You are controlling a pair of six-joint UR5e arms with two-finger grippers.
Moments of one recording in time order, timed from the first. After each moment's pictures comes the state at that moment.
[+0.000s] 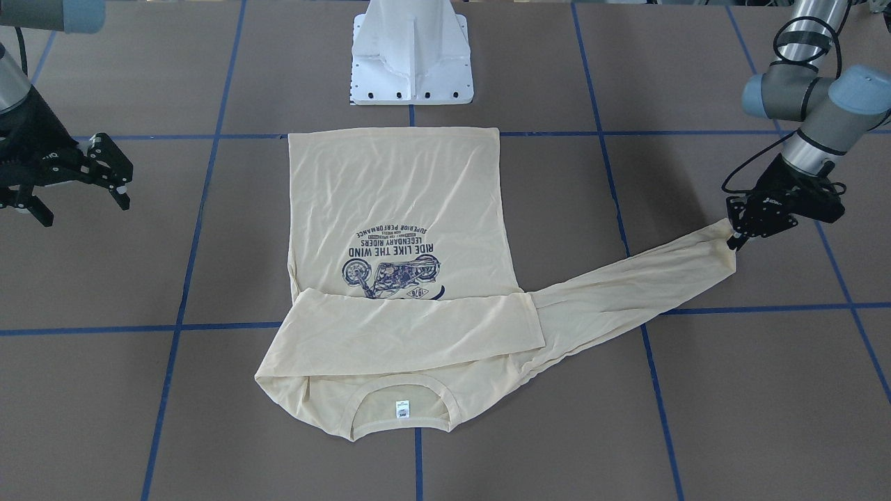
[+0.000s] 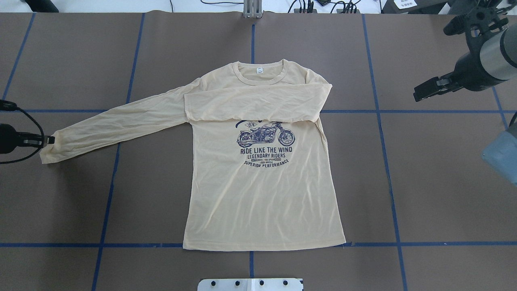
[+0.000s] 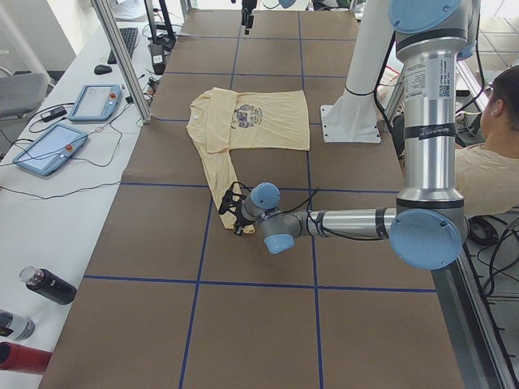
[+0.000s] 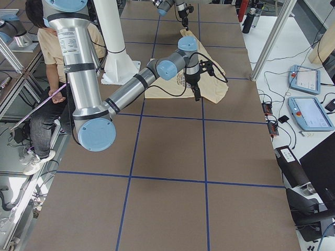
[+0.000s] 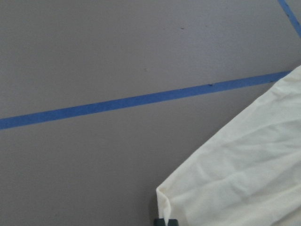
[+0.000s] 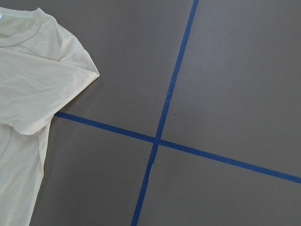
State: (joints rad) left arm -0.91 -1.51 -1.51 -2.69 -1.99 -0.84; right arm 1.03 -1.38 2.07 -1.58 2.07 0.56
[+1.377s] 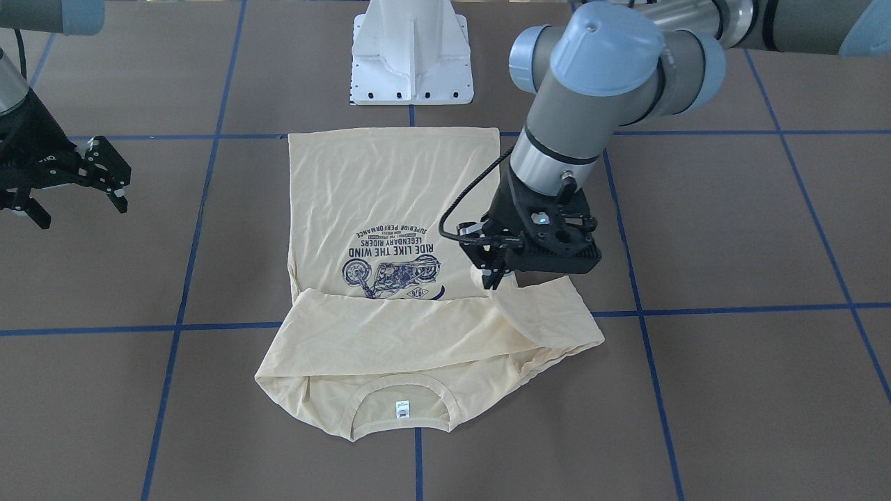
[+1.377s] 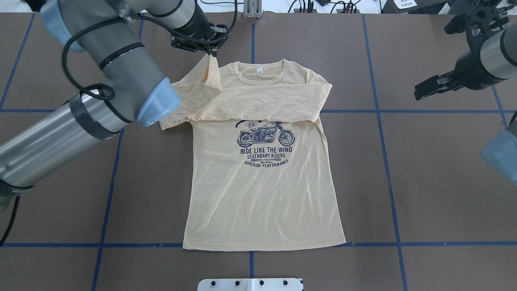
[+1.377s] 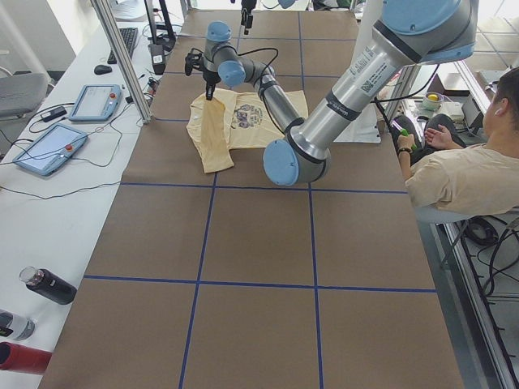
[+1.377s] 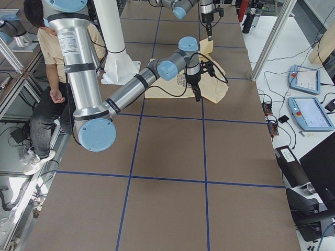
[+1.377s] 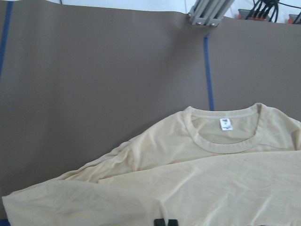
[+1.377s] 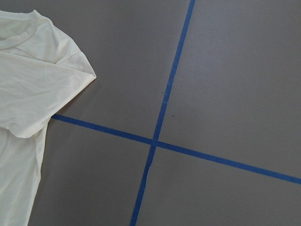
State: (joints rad) left arm -0.84 -2.48 -1.50 -1.70 -2.02 -1.12; right arm 1.03 -1.38 2.07 -1.58 2.06 0.56
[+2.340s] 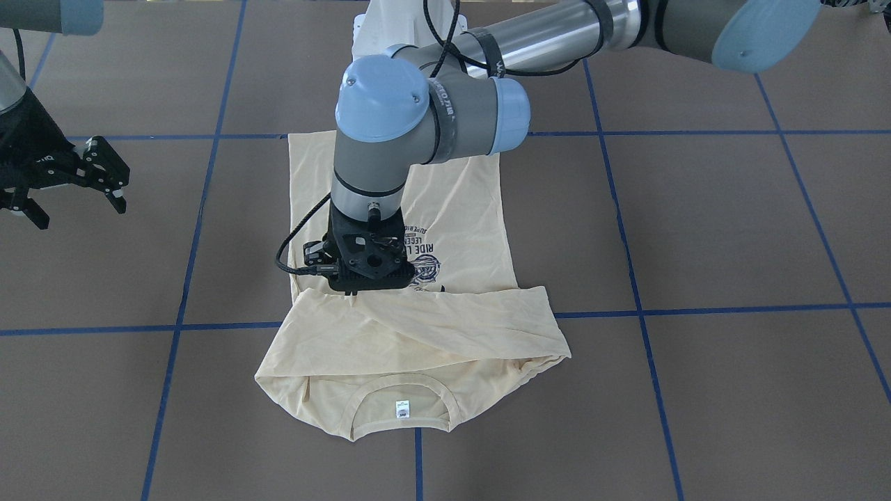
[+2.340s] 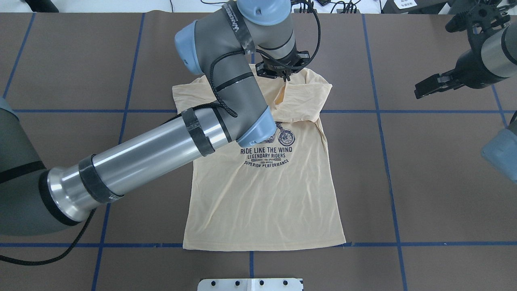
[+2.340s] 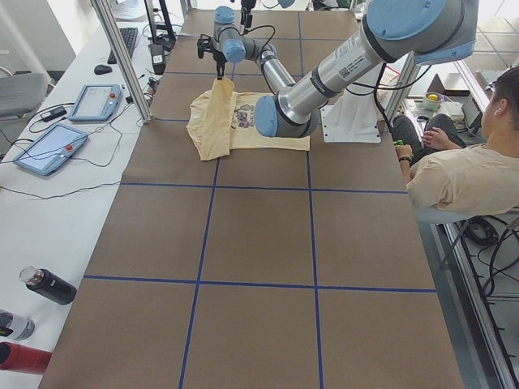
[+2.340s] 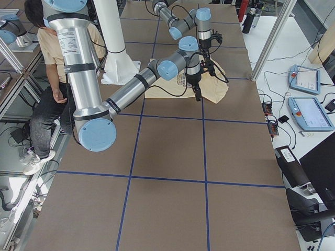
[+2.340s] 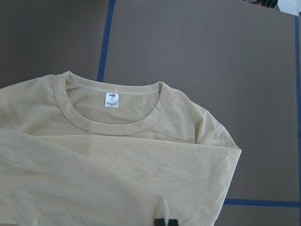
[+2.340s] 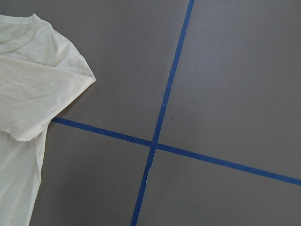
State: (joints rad) left arm -0.65 -2.76 -1.10 -1.87 -1.90 -1.37; right arm 1.03 -1.38 2.07 -1.58 2.06 0.57
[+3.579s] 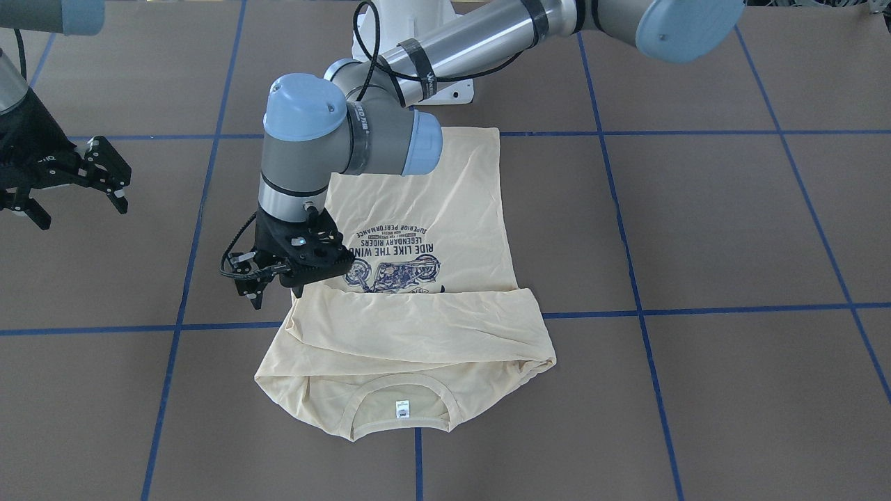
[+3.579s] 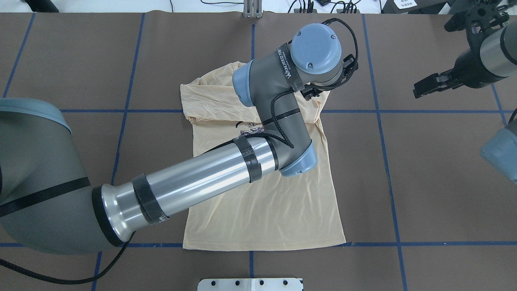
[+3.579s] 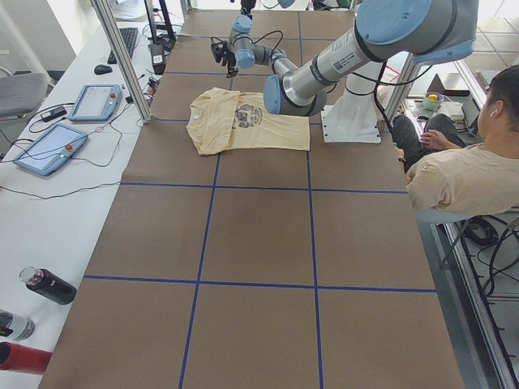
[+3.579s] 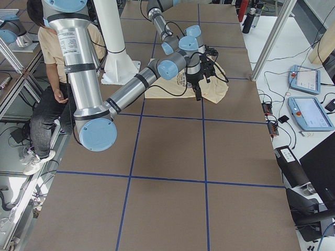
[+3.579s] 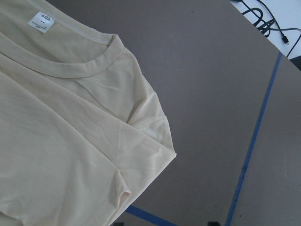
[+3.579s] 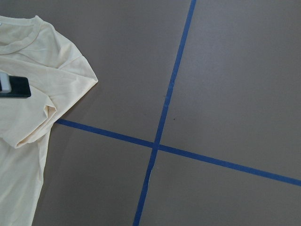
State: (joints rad) left arm -0.55 -2.90 -0.85 -2.16 -1.71 -1.70; right arm 1.03 -1.37 2.07 -1.58 2.06 0.58
